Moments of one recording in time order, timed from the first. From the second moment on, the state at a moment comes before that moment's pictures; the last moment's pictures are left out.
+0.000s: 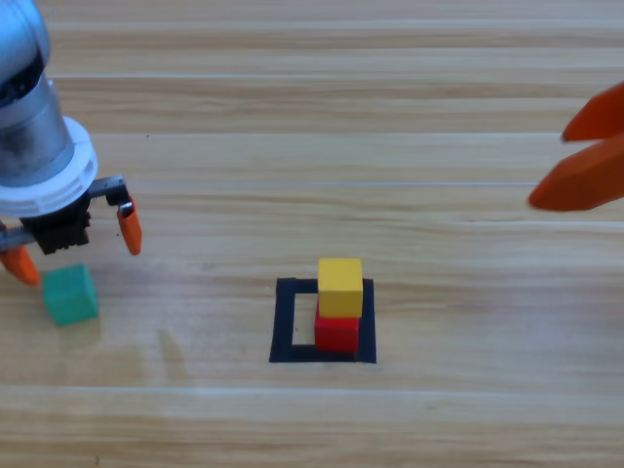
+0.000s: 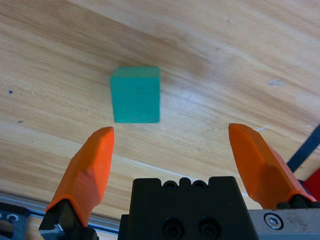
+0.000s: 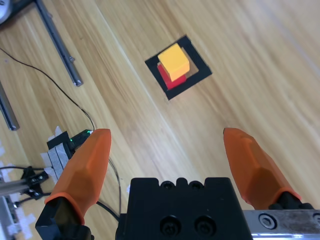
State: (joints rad) arm 0 -0.48 1.85 -1.26 0.88 0.09 -0.95; arm 1 0.67 1.46 -1.24 0.69 0.41 -0.20
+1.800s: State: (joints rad) arm 0 -0.45 2.05 -1.60 1.07 0.11 -0.56; arm 1 0.66 1.35 -1.10 0.69 0.50 -0.32
